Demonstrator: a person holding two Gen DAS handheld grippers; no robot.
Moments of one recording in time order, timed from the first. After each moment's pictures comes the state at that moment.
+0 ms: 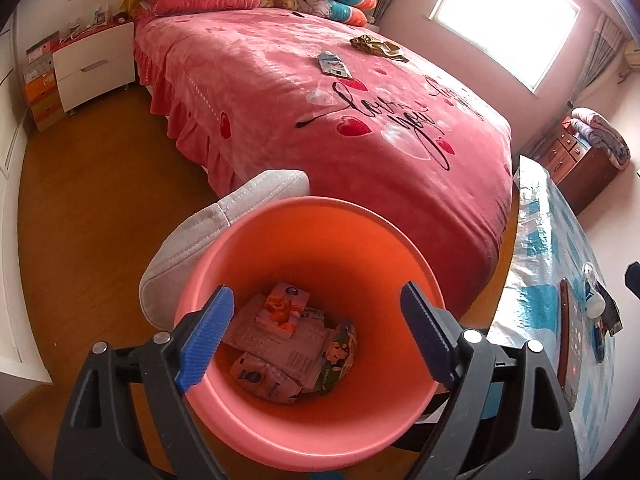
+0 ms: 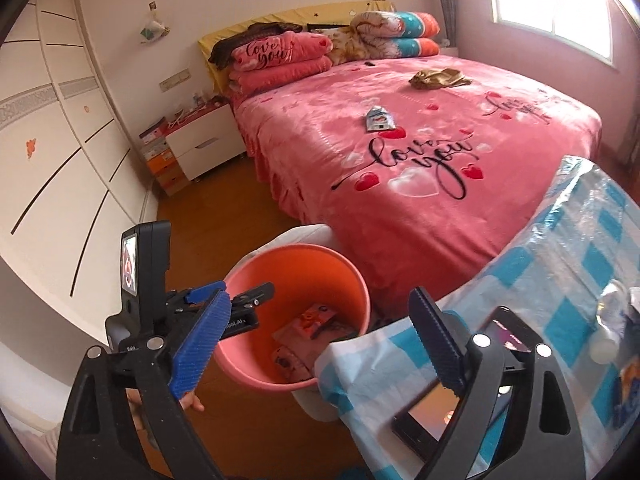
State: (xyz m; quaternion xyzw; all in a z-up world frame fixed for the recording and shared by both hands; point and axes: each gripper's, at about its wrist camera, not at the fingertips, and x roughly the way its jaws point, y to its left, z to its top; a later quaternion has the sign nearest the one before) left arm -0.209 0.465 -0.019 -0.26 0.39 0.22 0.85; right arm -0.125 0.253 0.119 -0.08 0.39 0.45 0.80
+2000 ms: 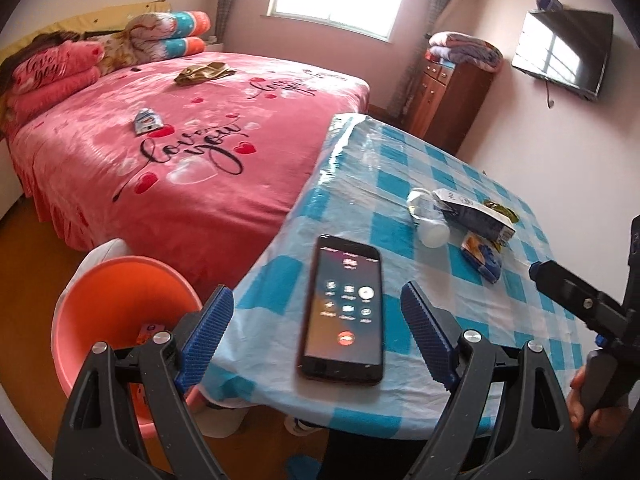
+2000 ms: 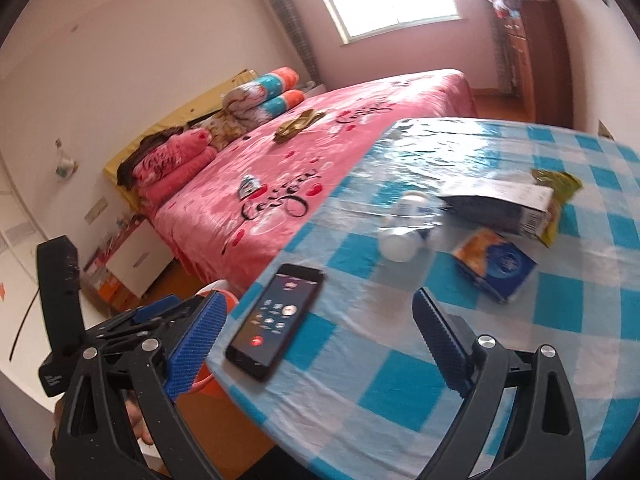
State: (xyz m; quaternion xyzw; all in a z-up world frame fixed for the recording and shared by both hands) left arm -0.162 0.271 0.073 -0.12 0.37 0.01 0.92; right arm -0.119 0.014 0.109 0.12 0.36 0.27 0.88
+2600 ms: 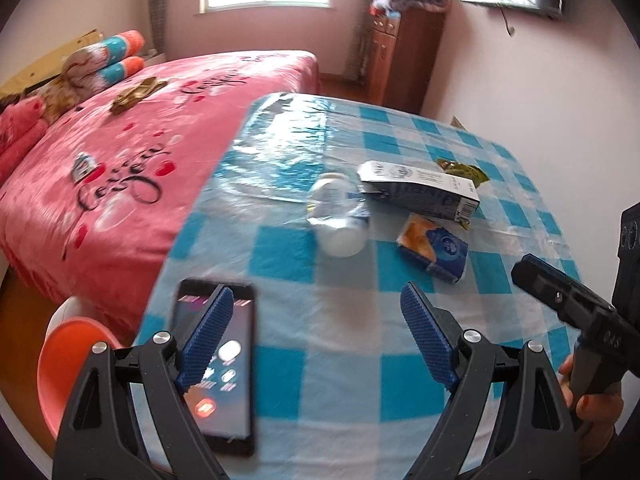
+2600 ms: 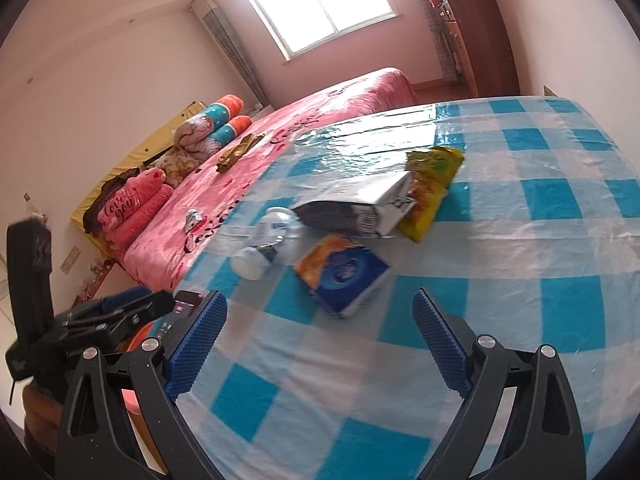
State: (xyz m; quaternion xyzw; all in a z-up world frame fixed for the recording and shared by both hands) left arm -0.082 0.153 0.070 -0.01 0.42 -0.05 0.91; right arm -0.079 -0.107 0.059 0.17 0.36 0.20 0.89
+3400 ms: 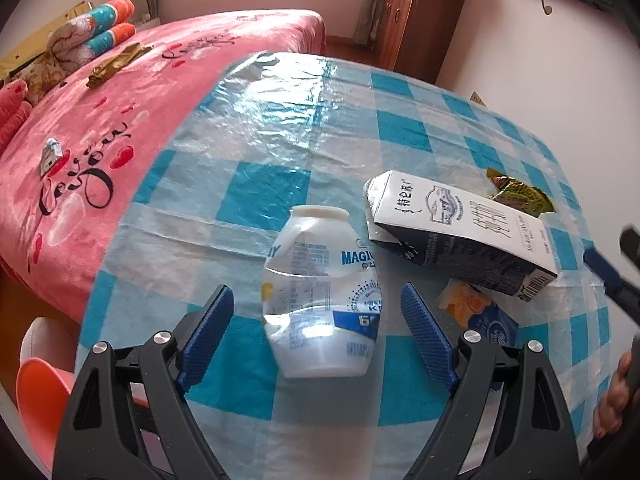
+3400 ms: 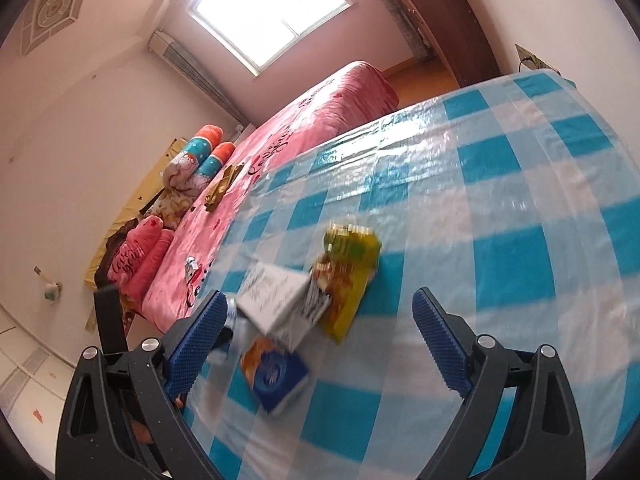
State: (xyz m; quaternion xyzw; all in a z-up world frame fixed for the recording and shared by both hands) left arm 0.038 0.127 0.024 -0.03 0.49 -0.03 0.87; right arm 0.018 -0.196 0.061 0.28 0.38 0.19 0.86
